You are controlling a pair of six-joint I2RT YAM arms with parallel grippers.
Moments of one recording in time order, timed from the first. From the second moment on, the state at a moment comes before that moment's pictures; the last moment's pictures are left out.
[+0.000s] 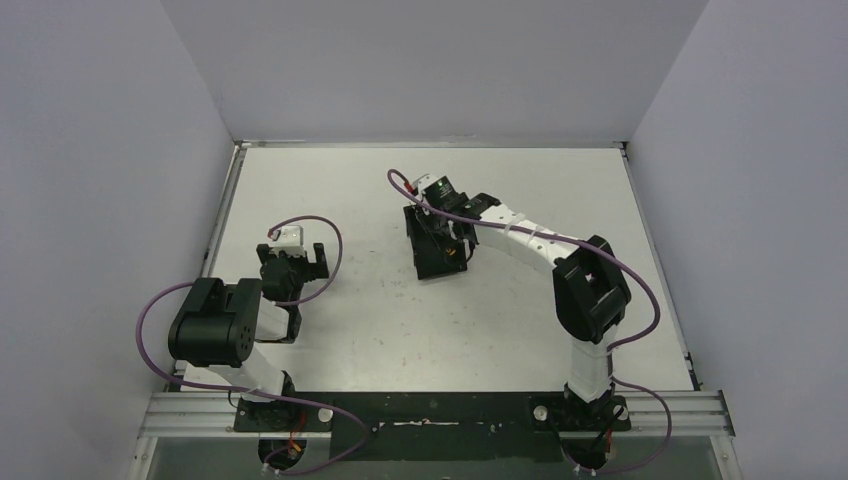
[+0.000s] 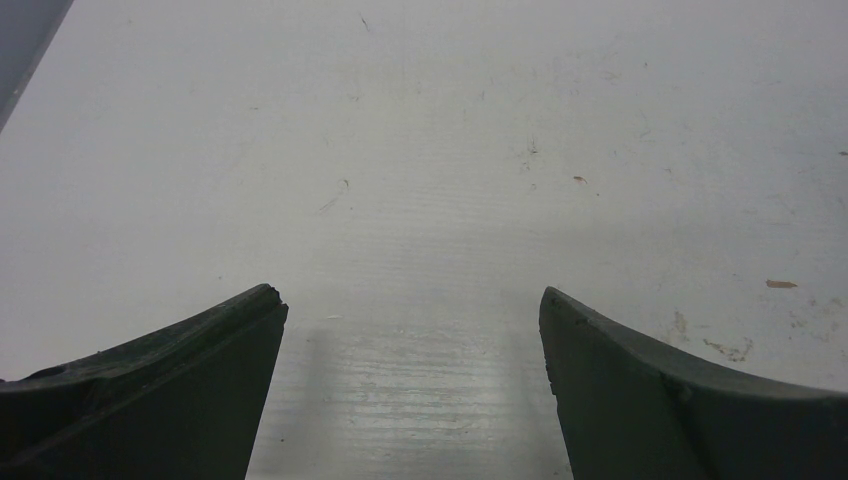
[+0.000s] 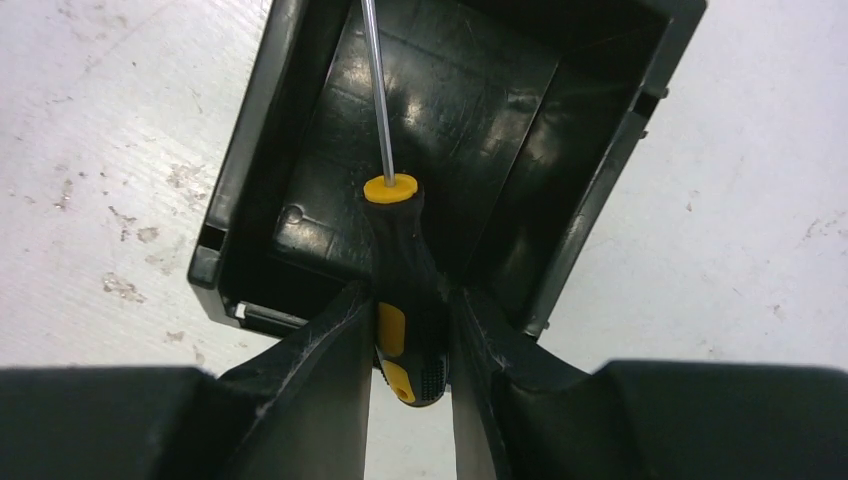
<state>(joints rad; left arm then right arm) -0.04 1.62 0.23 1.16 -0.08 -0.02 0.70 1.91 1.53 -0.61 0.13 0.02</state>
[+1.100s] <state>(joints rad) -0.04 1.62 0.23 1.16 -0.08 -0.02 0.72 1.85 1.48 -0.49 0.19 0.00</state>
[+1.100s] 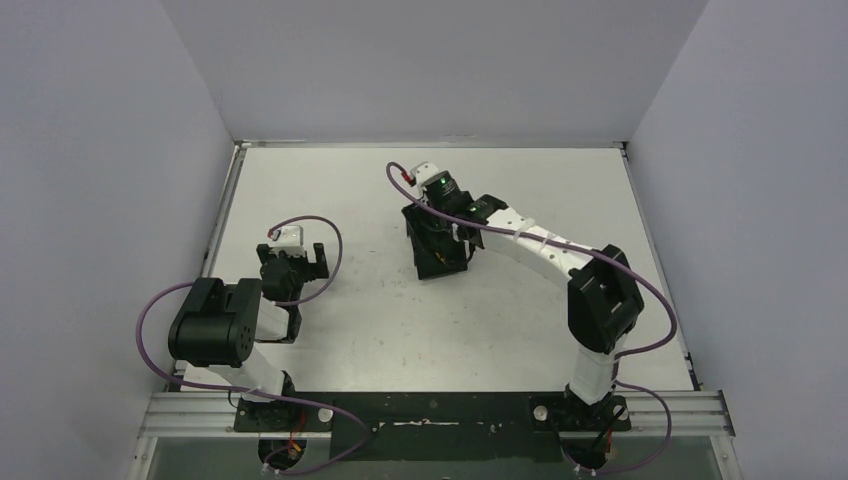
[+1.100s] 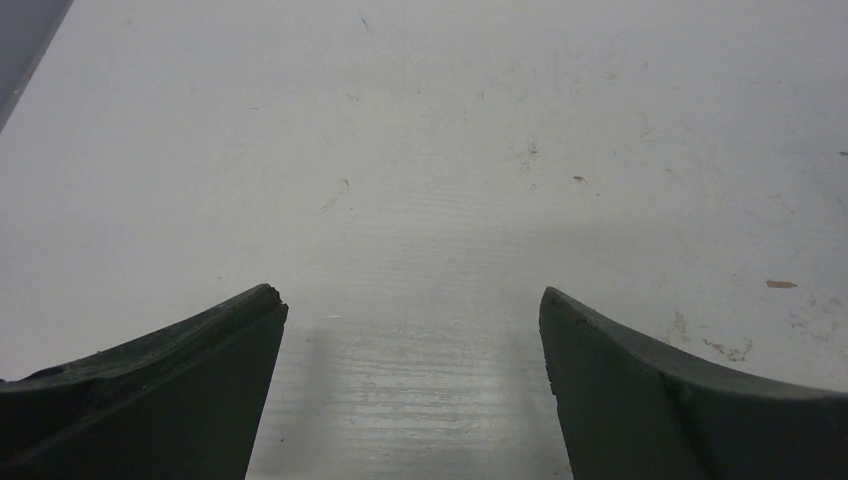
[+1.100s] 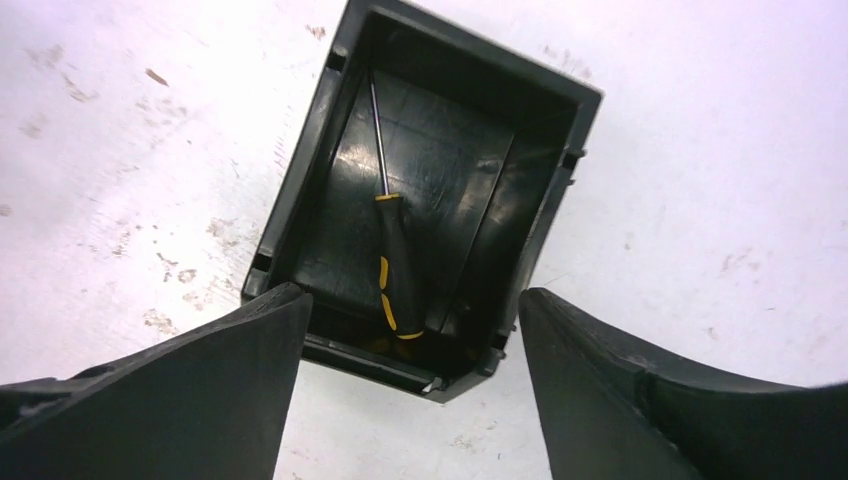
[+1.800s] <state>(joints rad) -0.04 1.62 0.23 1.16 -0.08 -0.02 0.47 1.43 1.10 -0.30 0.17 0.04</state>
